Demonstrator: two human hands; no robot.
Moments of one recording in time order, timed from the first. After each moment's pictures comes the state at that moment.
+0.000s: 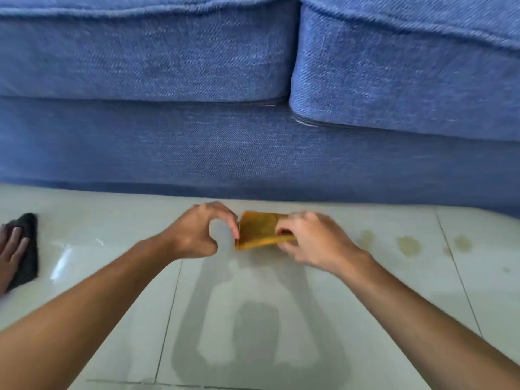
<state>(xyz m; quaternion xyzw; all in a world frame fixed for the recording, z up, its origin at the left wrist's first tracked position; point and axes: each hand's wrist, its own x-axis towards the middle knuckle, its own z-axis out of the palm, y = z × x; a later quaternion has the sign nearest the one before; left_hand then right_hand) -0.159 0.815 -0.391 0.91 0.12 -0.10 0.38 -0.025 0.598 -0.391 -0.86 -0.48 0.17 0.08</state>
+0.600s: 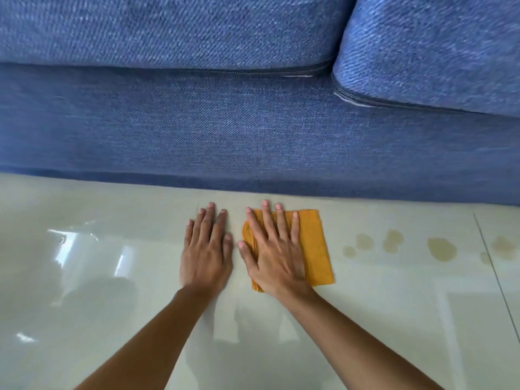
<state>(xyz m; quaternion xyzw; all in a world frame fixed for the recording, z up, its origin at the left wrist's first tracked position) -0.183 0.788 -0.532 0.94 0.31 0.05 0.14 -0.087 0.665 -0.522 -0.91 -0.40 0.08 0.07</state>
